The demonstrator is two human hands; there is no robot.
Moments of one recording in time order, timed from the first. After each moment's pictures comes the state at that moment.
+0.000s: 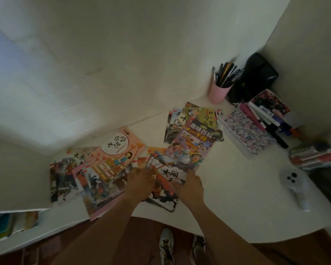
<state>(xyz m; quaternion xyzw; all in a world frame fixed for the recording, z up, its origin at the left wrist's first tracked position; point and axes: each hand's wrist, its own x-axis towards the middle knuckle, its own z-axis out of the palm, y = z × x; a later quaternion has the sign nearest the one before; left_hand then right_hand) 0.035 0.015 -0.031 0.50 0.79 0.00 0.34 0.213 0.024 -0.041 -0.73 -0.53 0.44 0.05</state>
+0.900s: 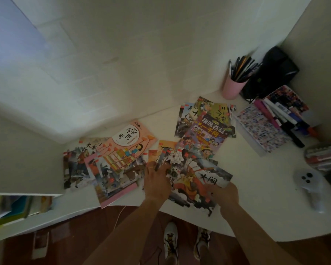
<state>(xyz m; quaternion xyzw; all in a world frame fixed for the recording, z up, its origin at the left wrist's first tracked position) 0.066 -0.011 -0.049 0.55 0.80 0.04 0.24 0.274 0.009 -0.049 -0.80 -0.22 0.53 0.19</state>
